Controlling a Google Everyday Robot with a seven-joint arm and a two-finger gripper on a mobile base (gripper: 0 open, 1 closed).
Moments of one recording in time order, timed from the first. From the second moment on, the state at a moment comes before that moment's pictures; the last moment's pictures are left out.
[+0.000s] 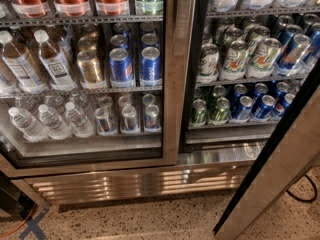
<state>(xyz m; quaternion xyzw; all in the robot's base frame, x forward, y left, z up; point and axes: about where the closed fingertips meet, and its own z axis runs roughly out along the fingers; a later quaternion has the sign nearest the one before) 0.292 -0.166 1.152 -0.42 0.74 0.08 0.51</state>
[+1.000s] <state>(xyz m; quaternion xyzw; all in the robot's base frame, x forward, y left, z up) 0.292 -0.166 1.152 -0.42 0.74 0.08 0.51</state>
